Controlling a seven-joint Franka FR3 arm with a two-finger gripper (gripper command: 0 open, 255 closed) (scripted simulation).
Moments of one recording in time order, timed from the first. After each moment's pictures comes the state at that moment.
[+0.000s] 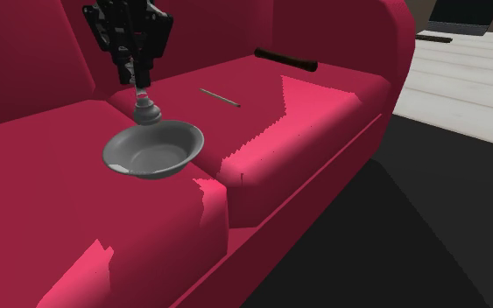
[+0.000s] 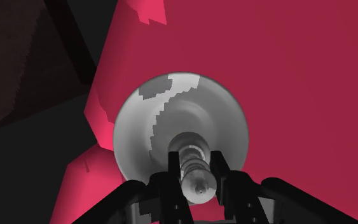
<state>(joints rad) 0.38 0.28 0.48 -1.24 0.03 1.46 1.22</state>
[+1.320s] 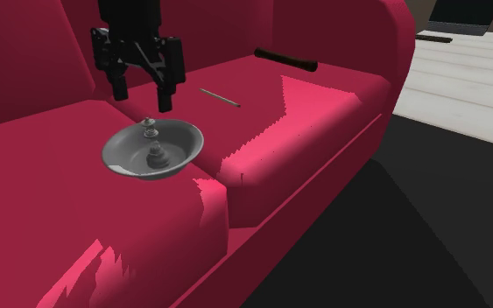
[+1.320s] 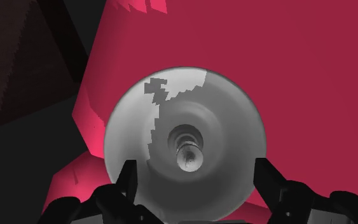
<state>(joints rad) 0.36 0.23 0.47 -1.42 0.05 1.59 1.20</state>
